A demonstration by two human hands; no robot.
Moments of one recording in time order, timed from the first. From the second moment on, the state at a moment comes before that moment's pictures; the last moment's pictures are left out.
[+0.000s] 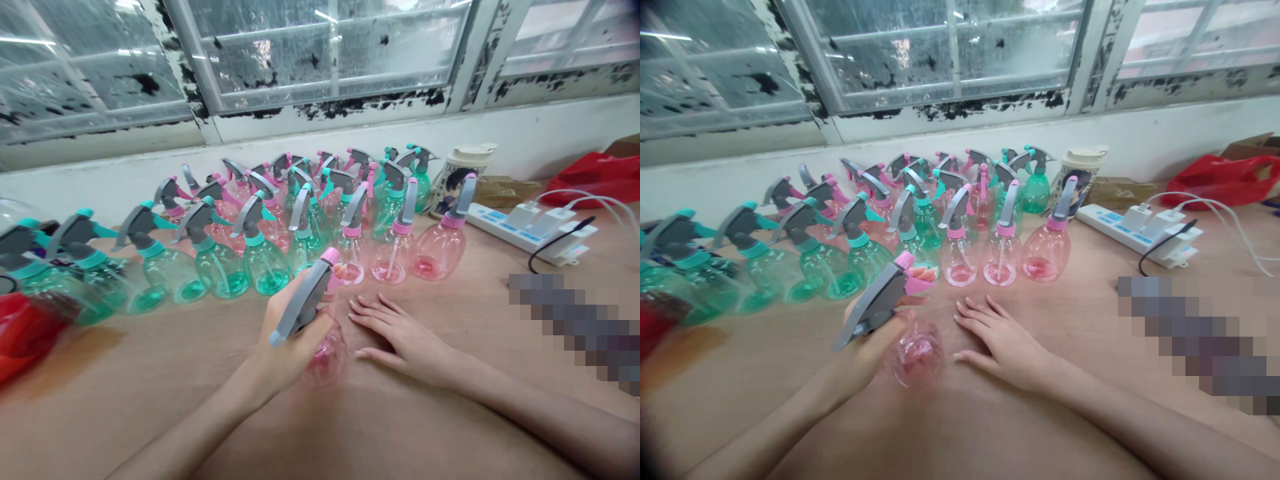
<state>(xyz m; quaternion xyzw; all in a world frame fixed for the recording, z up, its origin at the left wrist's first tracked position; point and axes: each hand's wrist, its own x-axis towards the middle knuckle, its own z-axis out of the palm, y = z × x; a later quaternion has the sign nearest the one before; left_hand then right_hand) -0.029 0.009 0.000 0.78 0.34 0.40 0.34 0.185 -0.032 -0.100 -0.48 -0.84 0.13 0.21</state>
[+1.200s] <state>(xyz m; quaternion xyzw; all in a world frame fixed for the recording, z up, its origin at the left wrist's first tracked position) -0.028 0.008 0.007 0.76 0.36 0.40 0.36 0.185 -0.032 -0.101 -0.48 -0.84 0.13 0.21</state>
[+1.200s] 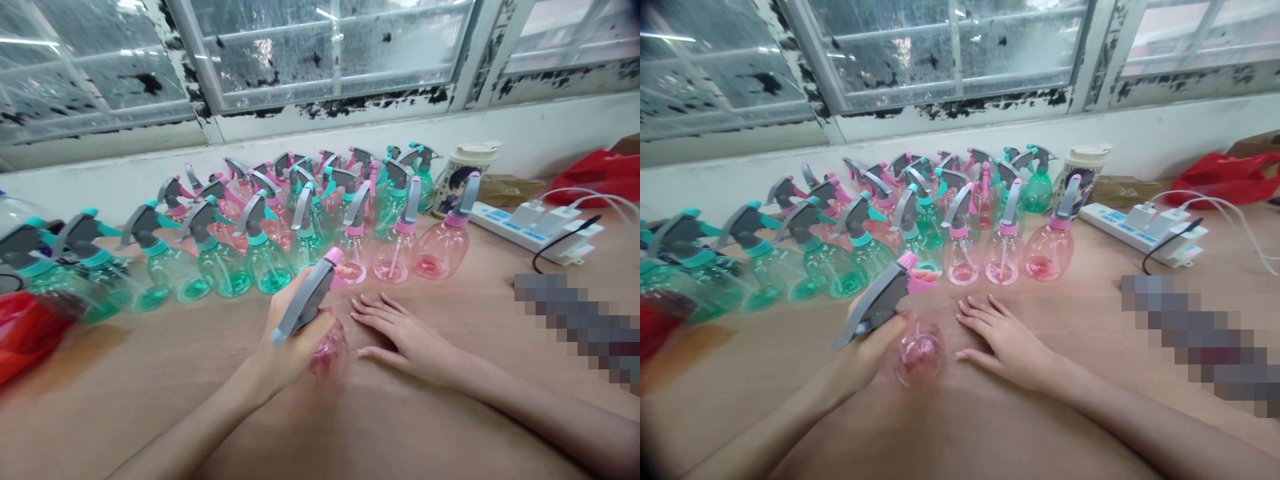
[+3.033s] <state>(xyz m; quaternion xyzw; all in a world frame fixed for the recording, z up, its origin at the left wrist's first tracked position) -0.033 0.011 -0.003 0.77 0.33 0.40 0.37 0.184 -0.031 -0.100 -0.49 -0.84 0.13 0.20</state>
